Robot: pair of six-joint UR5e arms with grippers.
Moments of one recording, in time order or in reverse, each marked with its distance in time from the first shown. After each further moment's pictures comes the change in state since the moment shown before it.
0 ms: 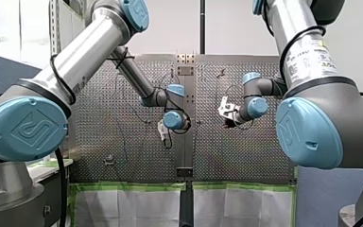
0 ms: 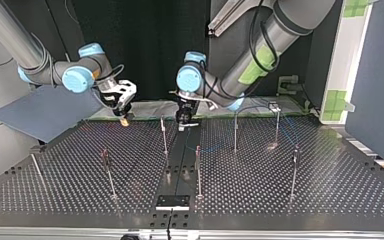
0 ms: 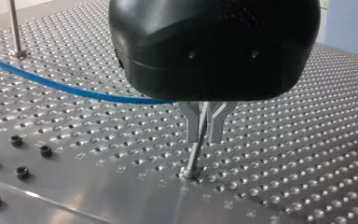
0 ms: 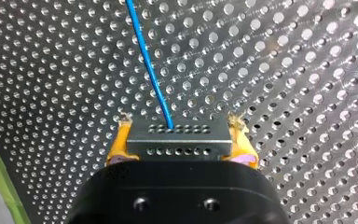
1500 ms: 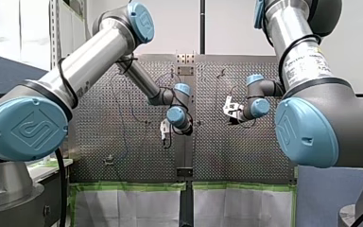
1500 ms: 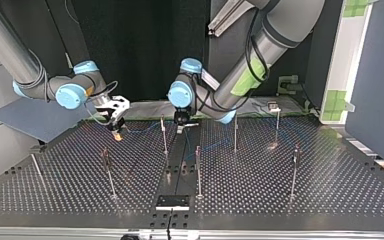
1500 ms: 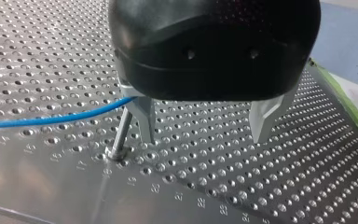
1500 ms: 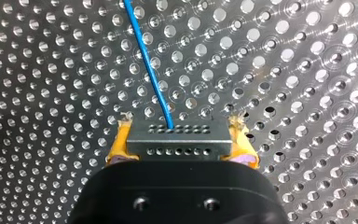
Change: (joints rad) left arm -0.007 -0.082 0.177 -0.313 0.010 0.076; right arm -0.045 0.092 -0.164 0.027 -0.039 -0.011
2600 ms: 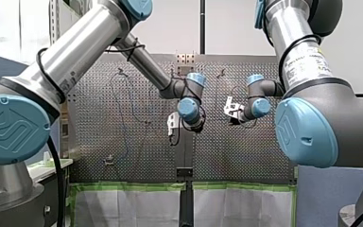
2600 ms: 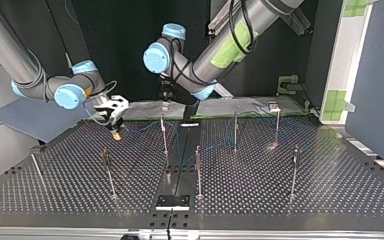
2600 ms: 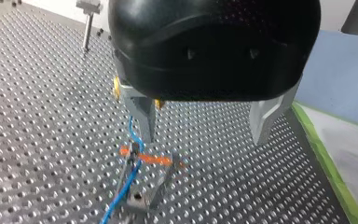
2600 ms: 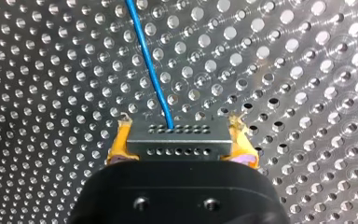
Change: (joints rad) left arm -0.184 0.111 -0.124 -0.010 -0.180 -0.006; right arm -0.008 0.000 0.000 0.014 0.000 -0.003
